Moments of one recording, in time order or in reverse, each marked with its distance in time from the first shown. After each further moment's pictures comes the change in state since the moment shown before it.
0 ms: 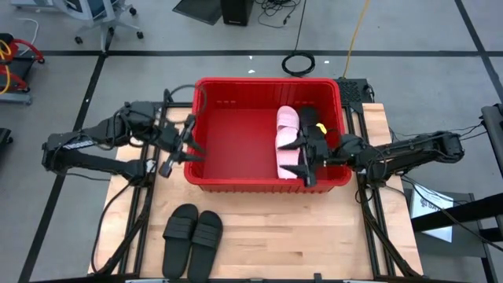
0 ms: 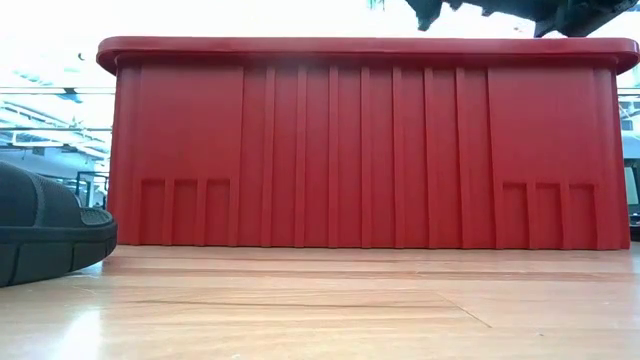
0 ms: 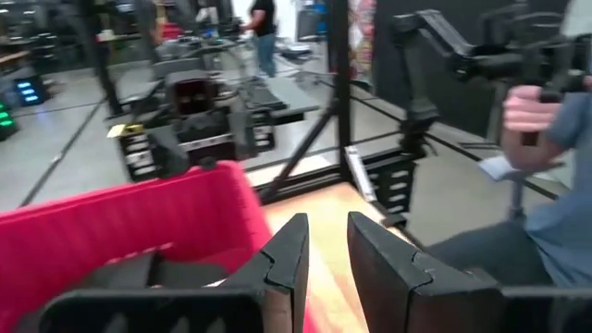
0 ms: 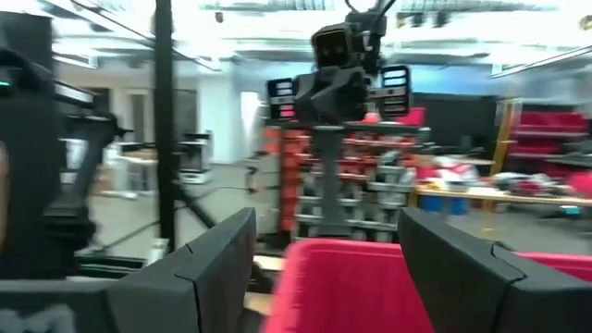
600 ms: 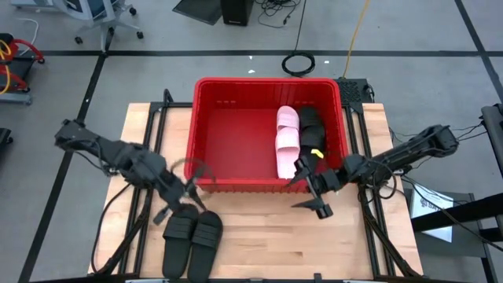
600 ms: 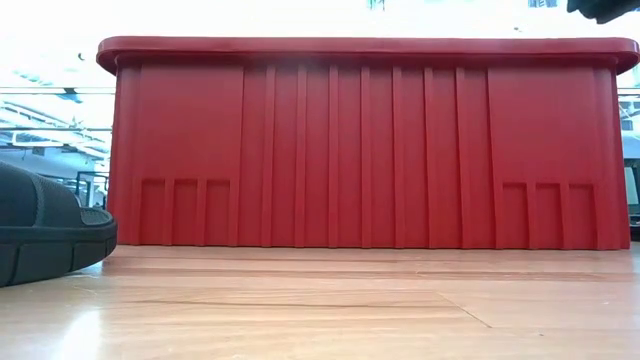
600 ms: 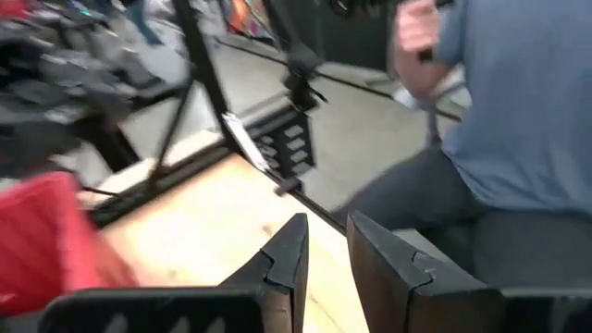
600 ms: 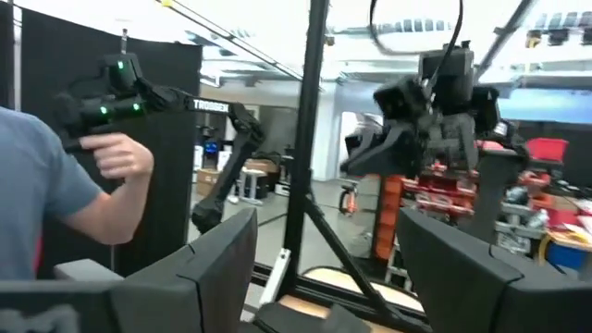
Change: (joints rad) left arm -0.551 0.148 0.000 0.008 -0.284 0.058; right arm 0.284 0.053 0.001 0.096 -0.040 -0.055
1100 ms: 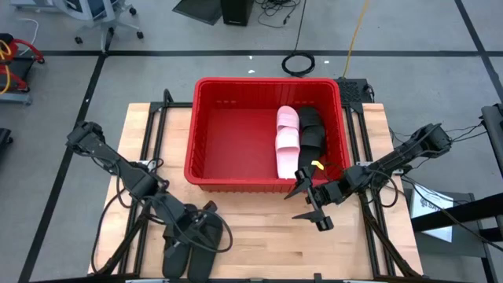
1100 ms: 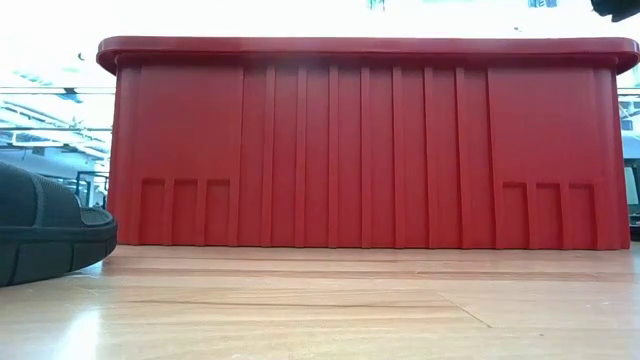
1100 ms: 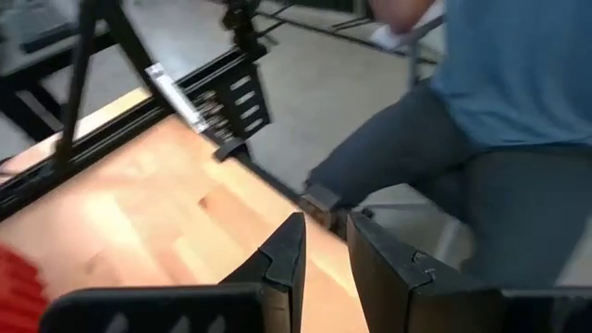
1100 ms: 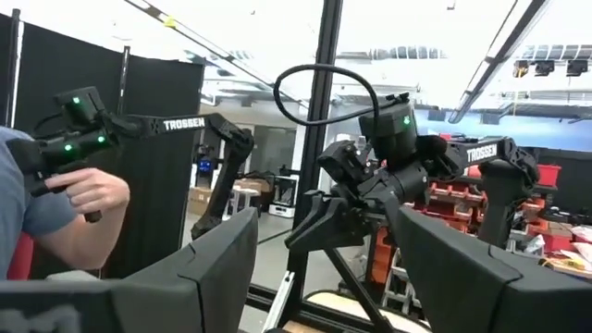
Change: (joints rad) left arm -0.208 0.245 0.000 0.090 -0.127 -0.024; right arm 0.129 0.099 0.000 0.165 0.138 -0.063
